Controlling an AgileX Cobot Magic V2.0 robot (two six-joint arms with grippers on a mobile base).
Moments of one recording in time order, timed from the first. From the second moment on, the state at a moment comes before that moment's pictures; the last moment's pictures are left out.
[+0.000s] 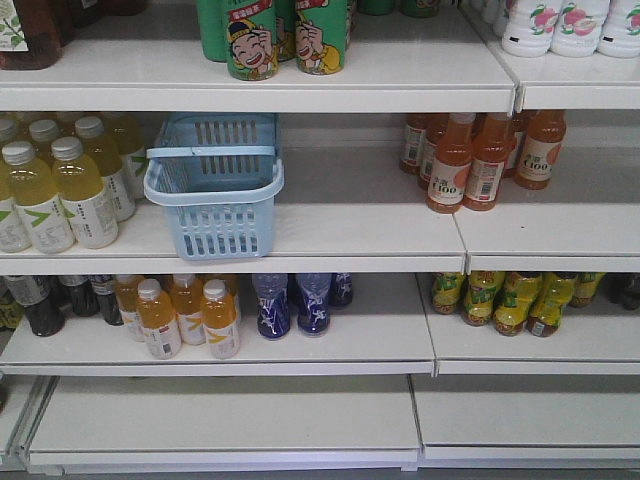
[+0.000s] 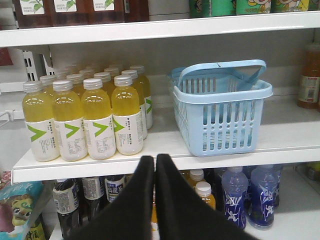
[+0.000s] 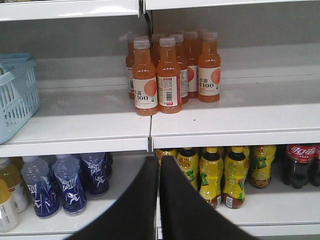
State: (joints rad) left arm 0.02 -0.01 0.03 -0.07 0.08 0.04; right arm 0.05 -0.01 0.03 -0.34 0.18 0.39
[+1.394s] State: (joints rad) left arm 0.02 -0.01 0.01 -0.69 -0.03 -0.69; right arm 0.05 -0.01 0.03 -0.34 0.18 0.39
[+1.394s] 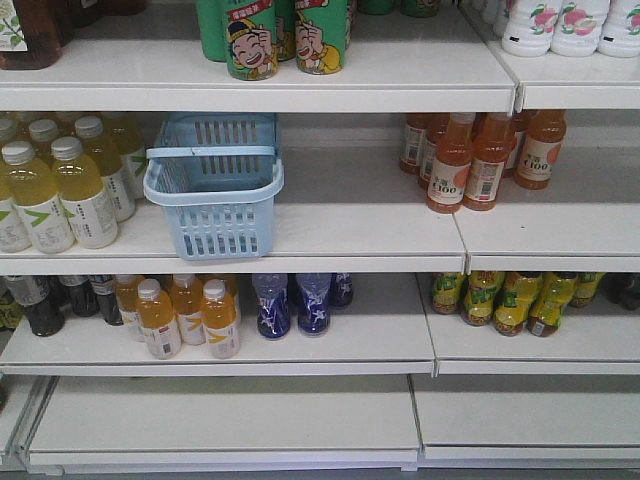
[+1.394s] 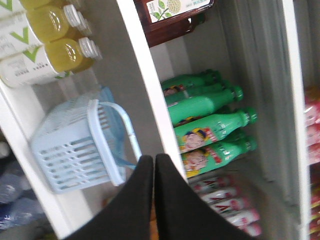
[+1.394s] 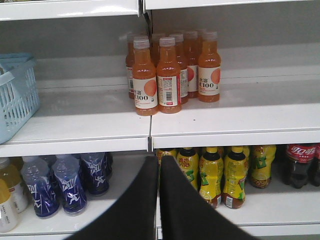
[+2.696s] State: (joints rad) left arm -0.18 0.93 -0.74 0.50 -0.55 -1.32; right arm 0.05 -0.01 0.03 -0.34 0.18 0.39
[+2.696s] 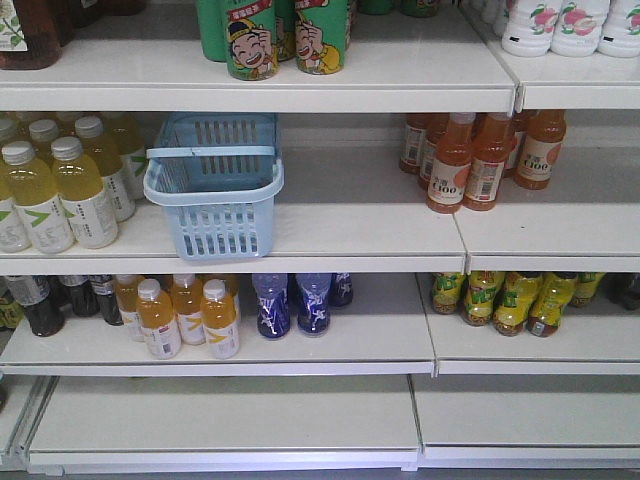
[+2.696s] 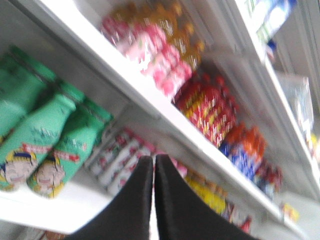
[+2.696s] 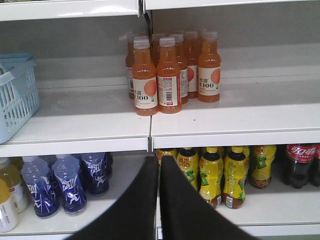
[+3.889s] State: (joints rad) left arm -0.18 1.94 -0.98 0.18 -0.87 -1.56; right arm 0.05 -0.01 0.03 -0.34 0.18 0.39
